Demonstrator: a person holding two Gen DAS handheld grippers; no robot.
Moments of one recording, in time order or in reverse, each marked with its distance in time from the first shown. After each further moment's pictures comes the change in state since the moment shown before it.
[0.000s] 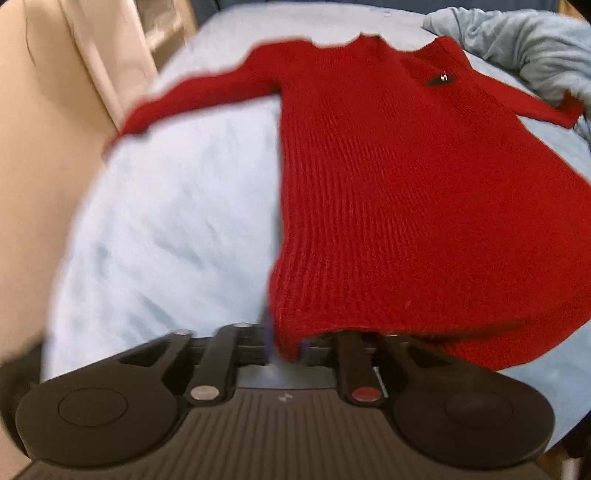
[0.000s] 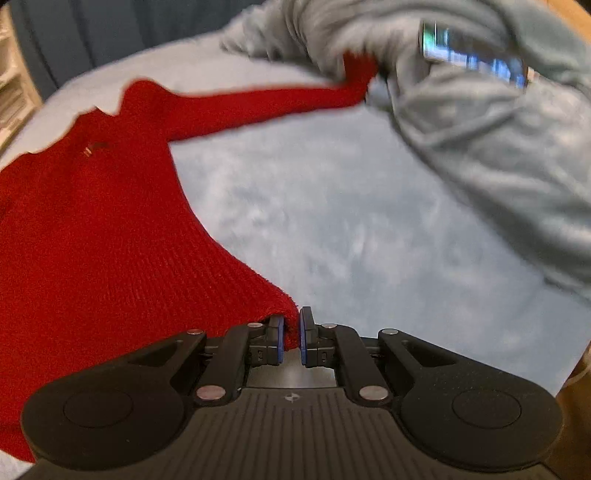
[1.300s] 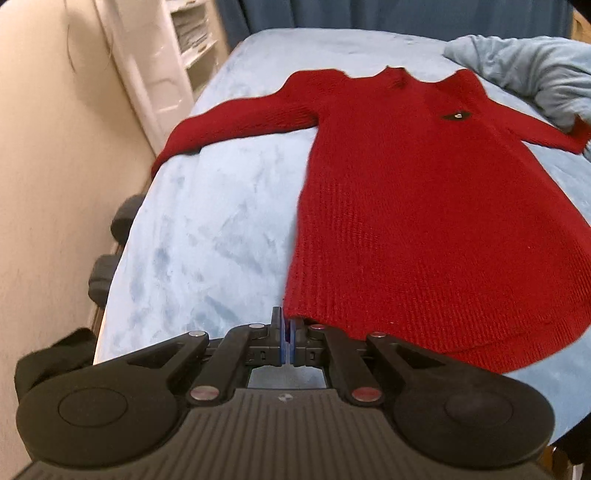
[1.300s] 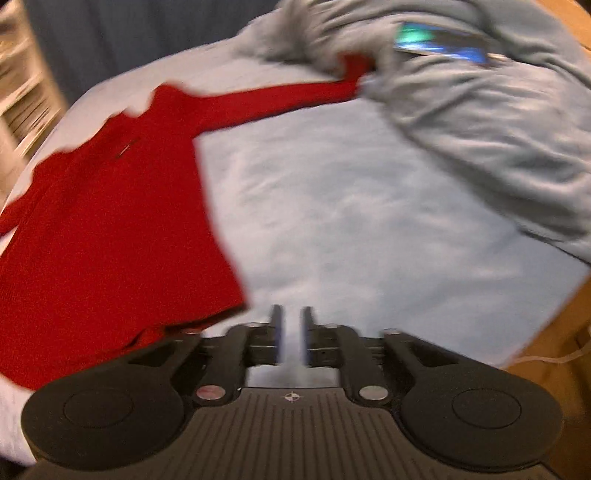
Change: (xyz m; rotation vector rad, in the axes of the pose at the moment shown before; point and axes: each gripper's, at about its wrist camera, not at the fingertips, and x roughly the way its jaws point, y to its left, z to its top) left arm -0.049 0.021 -0.011 -0.009 -0.089 0.106; right arm -0.085 -0.010 -0.063 -0.006 -0.006 0.102
